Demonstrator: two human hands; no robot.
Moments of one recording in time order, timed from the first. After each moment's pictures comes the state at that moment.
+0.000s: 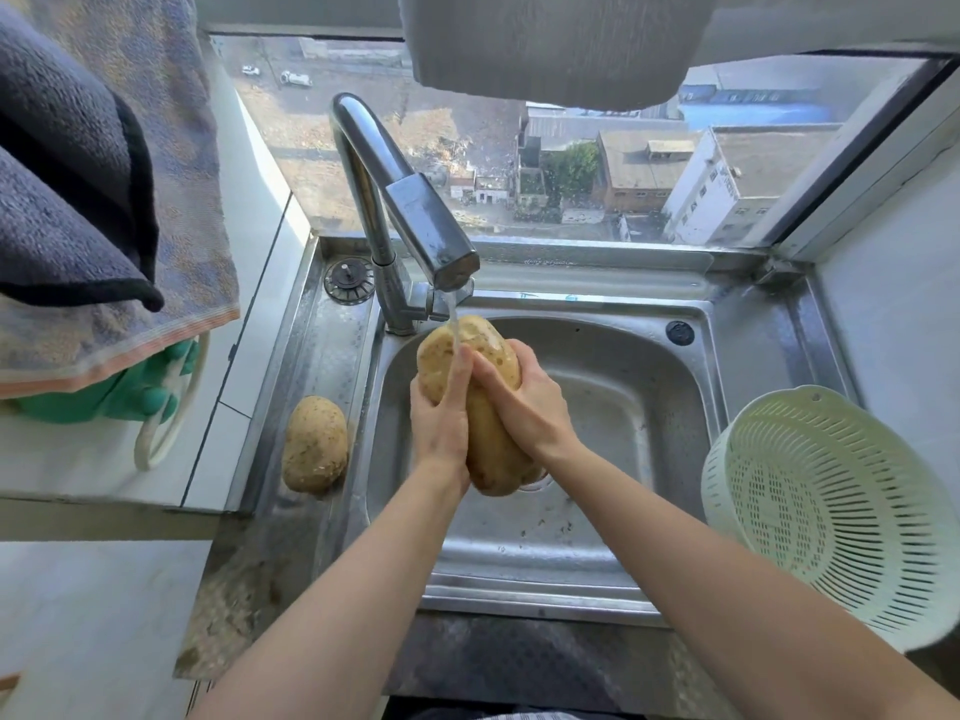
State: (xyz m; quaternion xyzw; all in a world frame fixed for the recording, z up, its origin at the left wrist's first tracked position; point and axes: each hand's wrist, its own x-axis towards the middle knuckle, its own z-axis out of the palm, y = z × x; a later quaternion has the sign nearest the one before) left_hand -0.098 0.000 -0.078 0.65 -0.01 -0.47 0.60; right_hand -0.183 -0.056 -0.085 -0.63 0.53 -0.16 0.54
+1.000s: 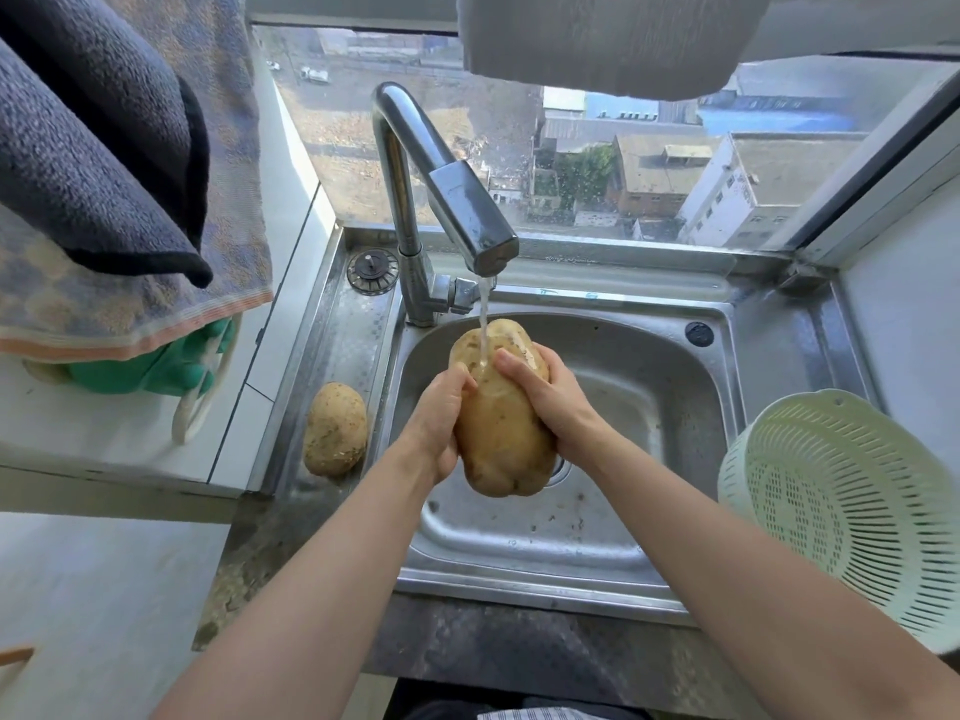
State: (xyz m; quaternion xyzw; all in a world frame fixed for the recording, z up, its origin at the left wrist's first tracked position) left_hand -0.070 0.012 -0.065 0.65 -0.06 -0.58 0.49; right_hand -0.183 -0.066 -0.099 -0.48 0.51 -0.17 0.69
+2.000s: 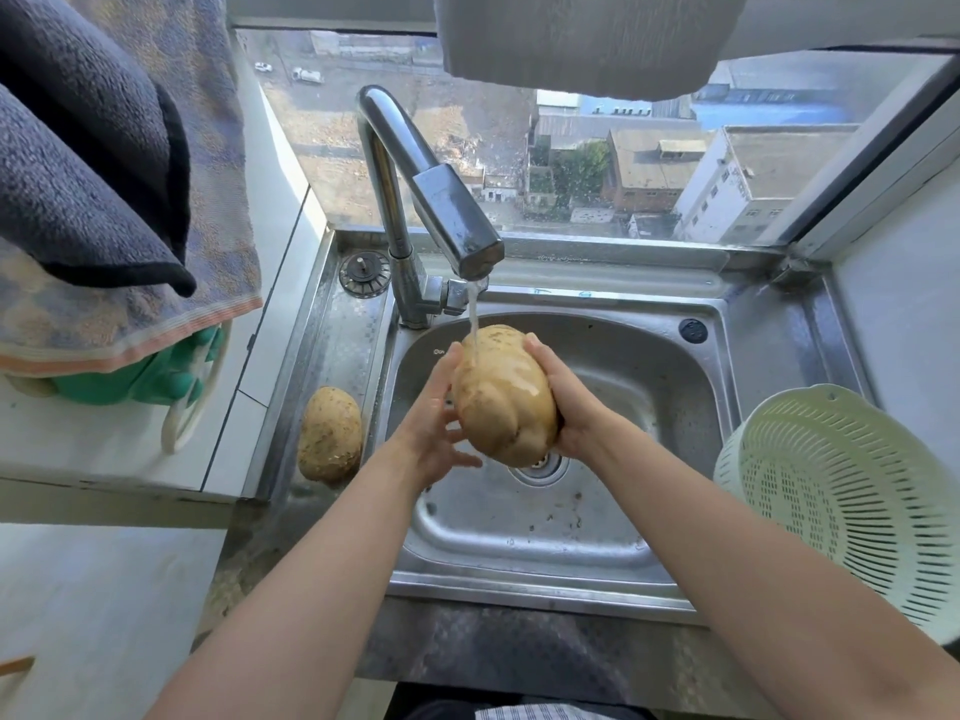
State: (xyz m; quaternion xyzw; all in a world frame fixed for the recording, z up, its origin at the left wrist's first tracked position) left_hand -0.058 0.011 -0.084 0.61 -0.01 -0.66 0.43; right_hand -0.189 -0.080 -0.099 -0.26 0.53 -0.08 0.80
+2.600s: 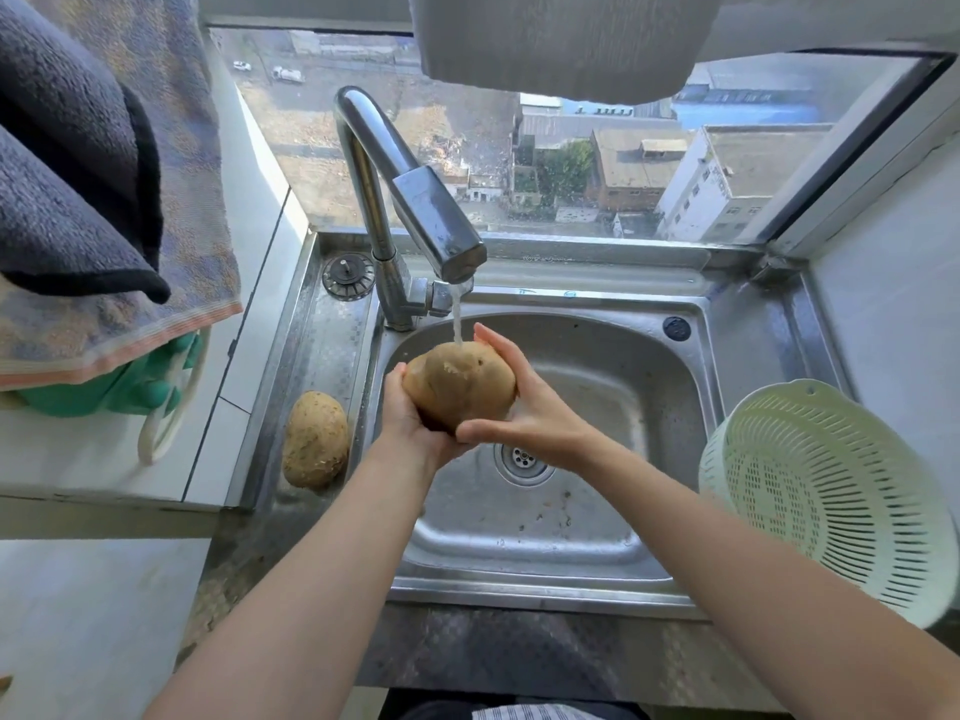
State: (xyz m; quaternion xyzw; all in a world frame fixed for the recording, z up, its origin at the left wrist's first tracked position) left_hand -0.061 -0.008 -0.080 0.41 0.31 -0.66 0.54; right_hand -0.204 -0.060 -0.082 -0.67 0.31 -0.15 0.66
